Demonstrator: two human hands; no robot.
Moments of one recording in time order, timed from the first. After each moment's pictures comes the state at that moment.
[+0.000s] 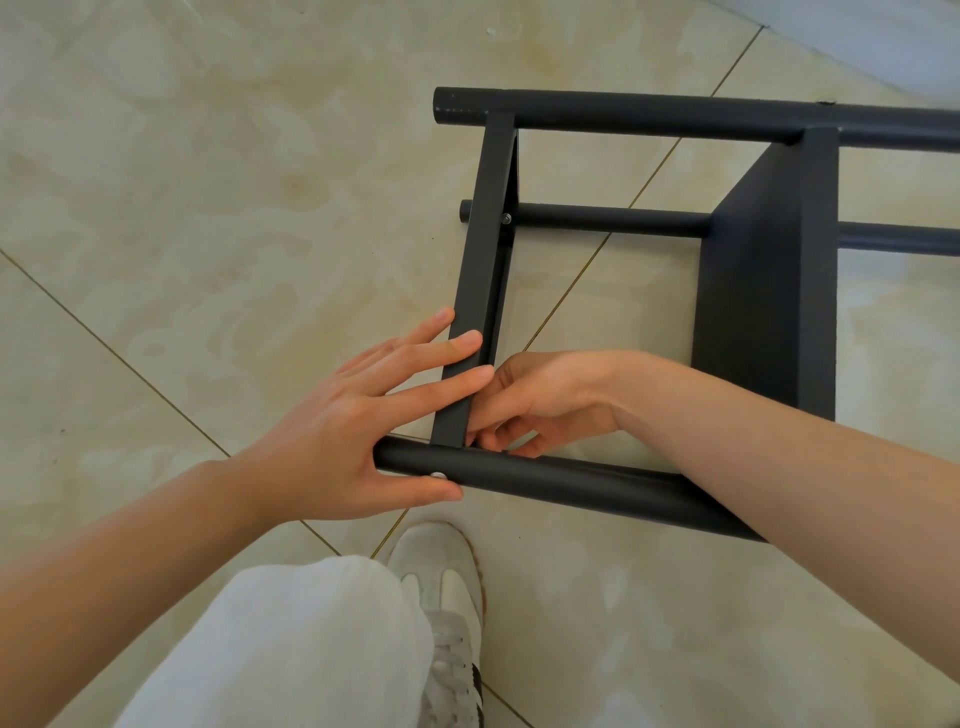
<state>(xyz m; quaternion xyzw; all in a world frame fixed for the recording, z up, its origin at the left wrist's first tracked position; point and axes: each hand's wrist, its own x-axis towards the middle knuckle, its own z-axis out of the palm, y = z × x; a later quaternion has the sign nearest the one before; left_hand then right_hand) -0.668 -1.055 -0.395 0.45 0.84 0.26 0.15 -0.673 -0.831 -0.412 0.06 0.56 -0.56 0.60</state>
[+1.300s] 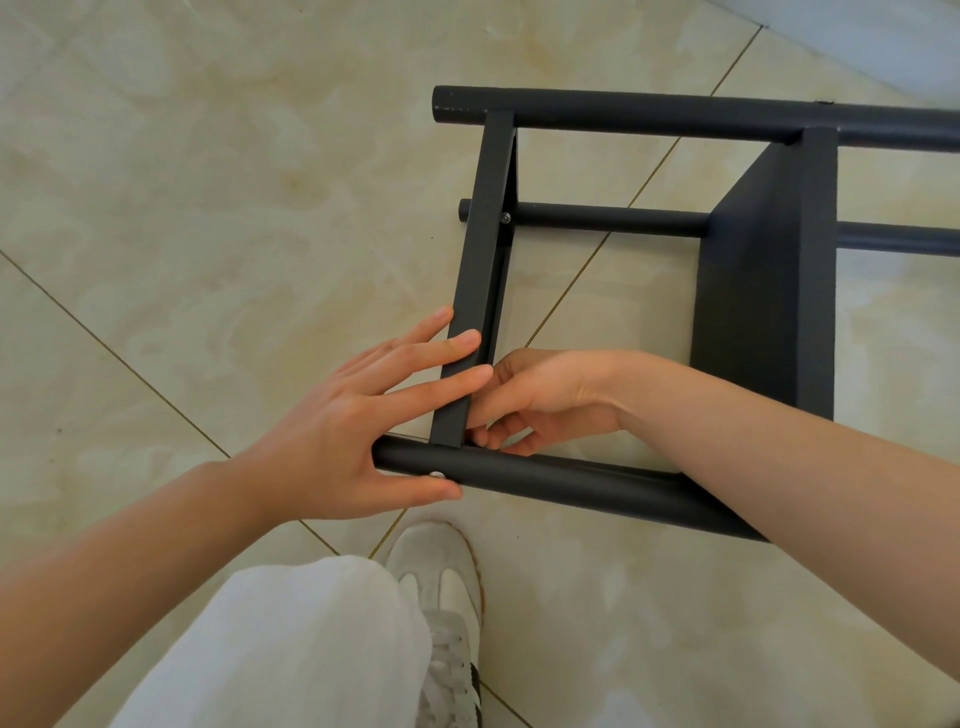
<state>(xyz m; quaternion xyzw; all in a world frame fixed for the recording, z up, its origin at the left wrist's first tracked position) -0.667 -1.054 -0.396 0.45 0.84 0.28 0.14 -0.672 -0.830 -0.415 0.06 0.54 -0.60 0.59</state>
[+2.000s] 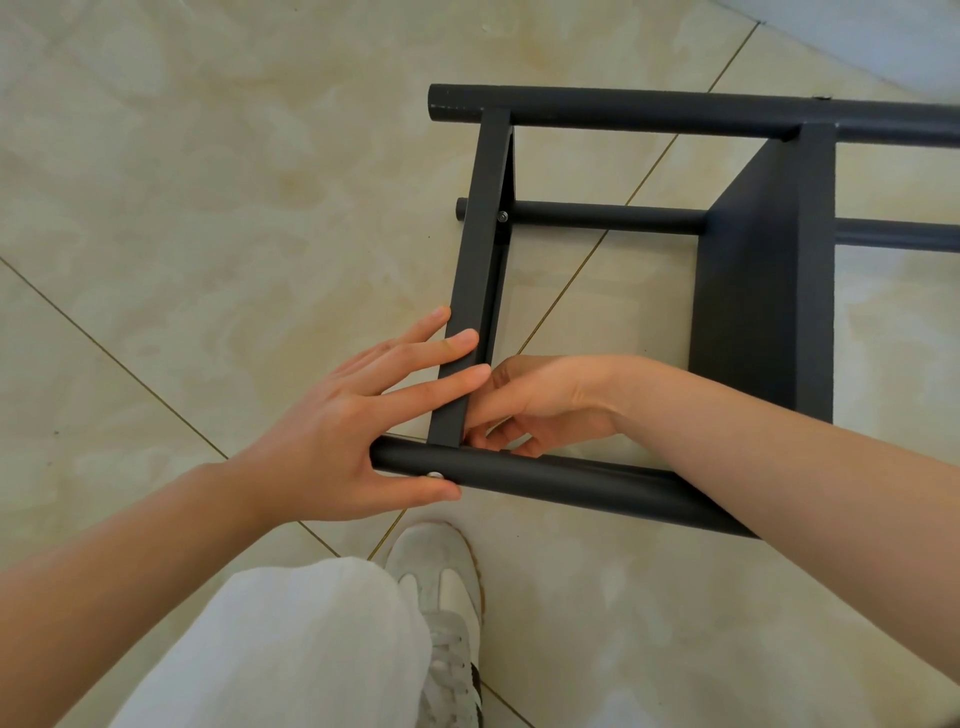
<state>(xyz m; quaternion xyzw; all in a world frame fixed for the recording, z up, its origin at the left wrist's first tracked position) -0.667 -1.055 -0.396 0.45 0.84 0.28 0.14 -0.669 -0.834 -0.415 0.07 0.55 -0.59 0.59</state>
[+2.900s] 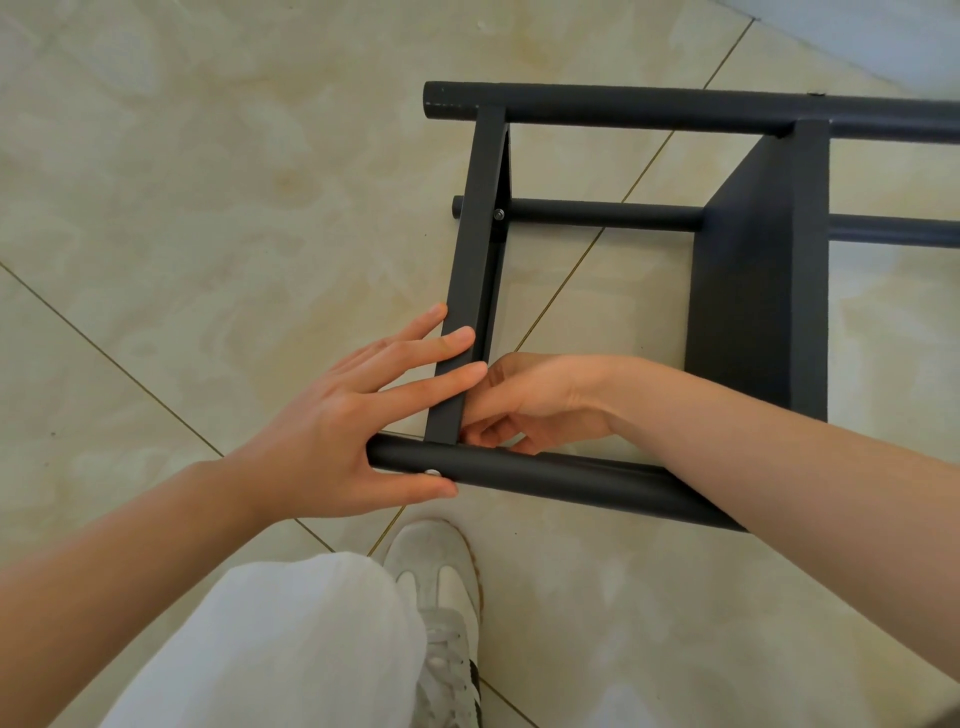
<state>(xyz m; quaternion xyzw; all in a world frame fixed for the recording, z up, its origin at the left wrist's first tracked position) -0.667 -1.055 -0.395 0.45 0.84 0.28 0.15 -0.667 -0.835 -0.411 0.08 0.55 -0.59 0.58</state>
